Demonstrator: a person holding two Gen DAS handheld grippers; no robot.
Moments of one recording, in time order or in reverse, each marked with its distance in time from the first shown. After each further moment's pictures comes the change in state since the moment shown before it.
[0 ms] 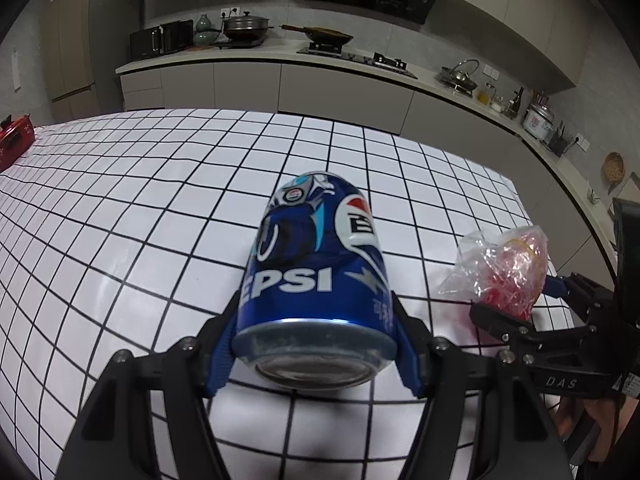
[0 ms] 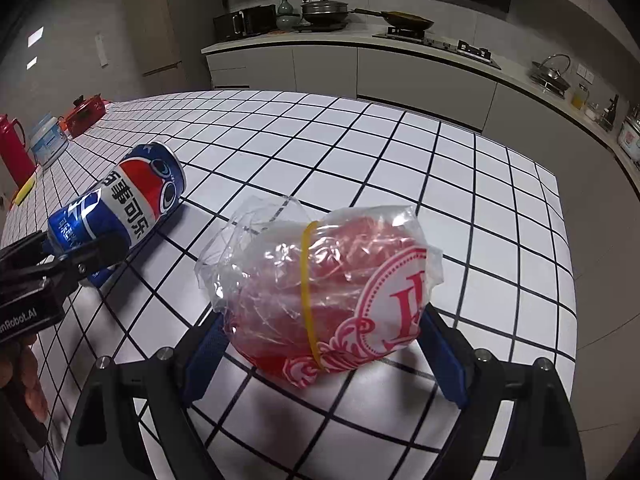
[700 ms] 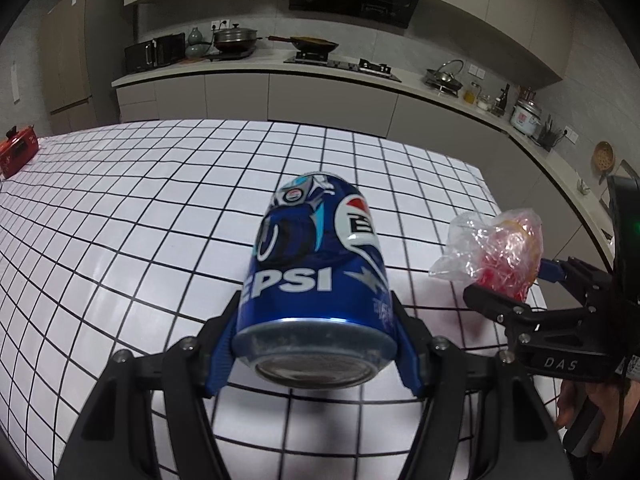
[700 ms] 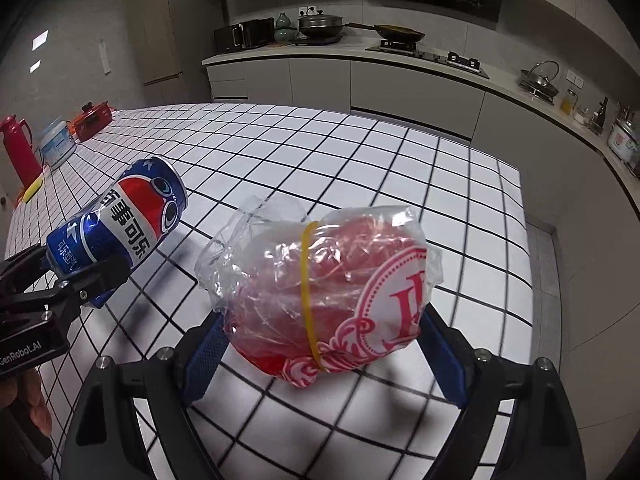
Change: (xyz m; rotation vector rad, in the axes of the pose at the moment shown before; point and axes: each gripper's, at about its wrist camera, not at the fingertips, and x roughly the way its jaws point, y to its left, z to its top) left arm -0.033 -0.049 -0.024 0.038 -0.037 -0.005; right arm -0.050 -0.019 -0.028 0.002 -0.050 -0.015
